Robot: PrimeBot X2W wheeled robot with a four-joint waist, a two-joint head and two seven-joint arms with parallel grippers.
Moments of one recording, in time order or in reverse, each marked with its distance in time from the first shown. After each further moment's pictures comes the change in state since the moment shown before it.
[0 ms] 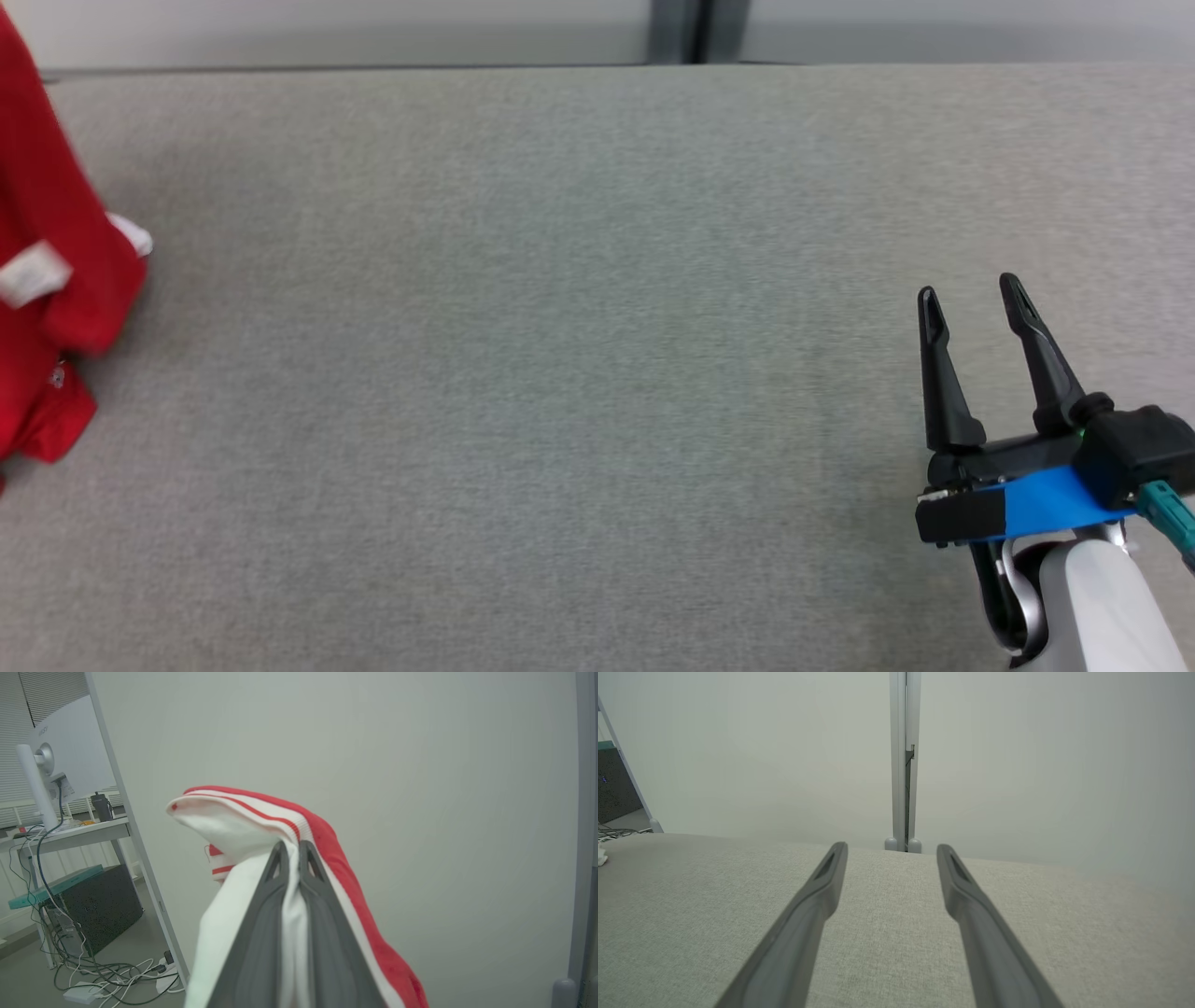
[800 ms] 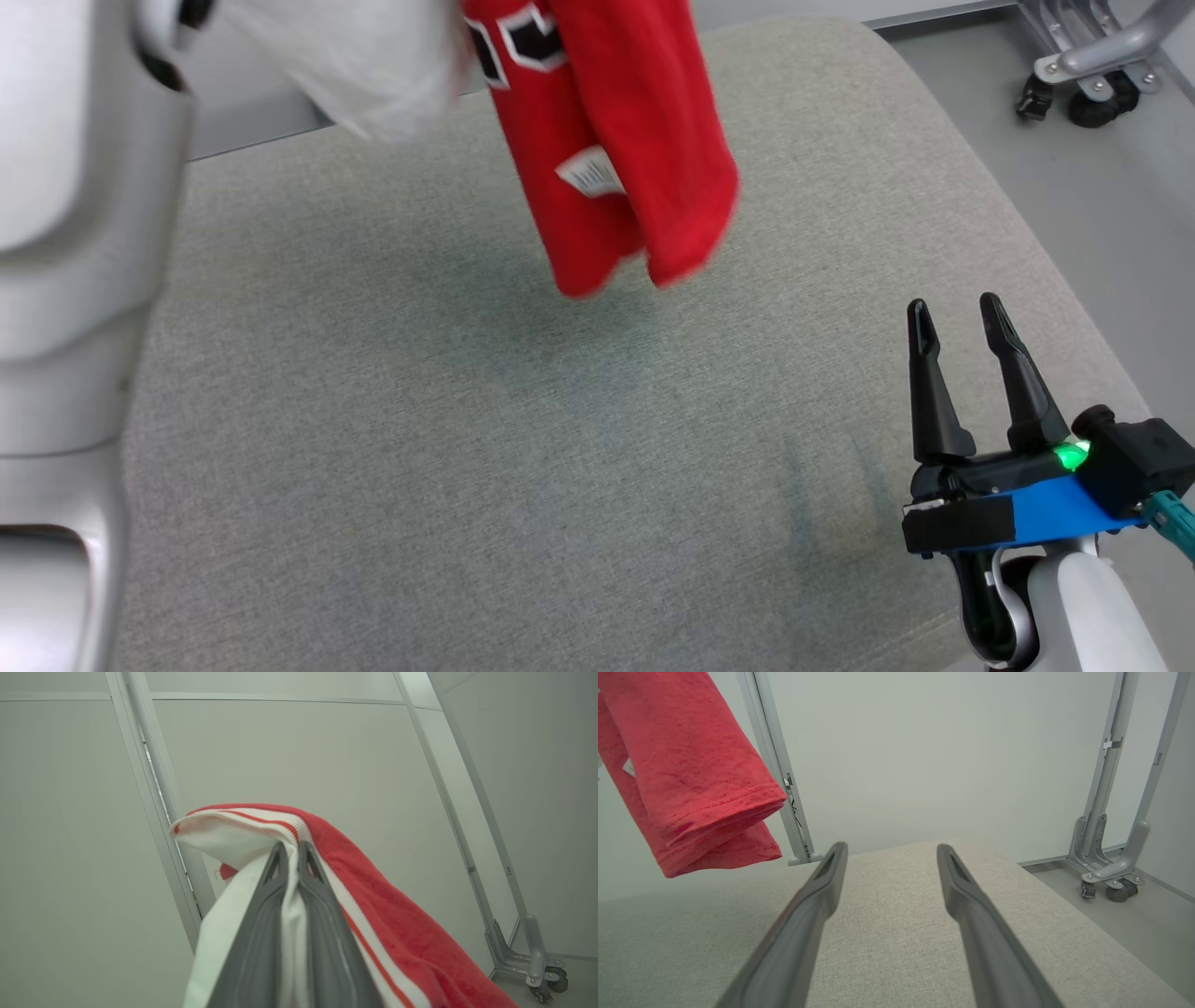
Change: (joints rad) left arm -0.182 -0.188 -0.403 -0.513 -0.085 -0.004 0.313; right arm 0.021 0.015 0.032 0.012 0.177 0.000 -0.001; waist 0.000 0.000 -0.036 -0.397
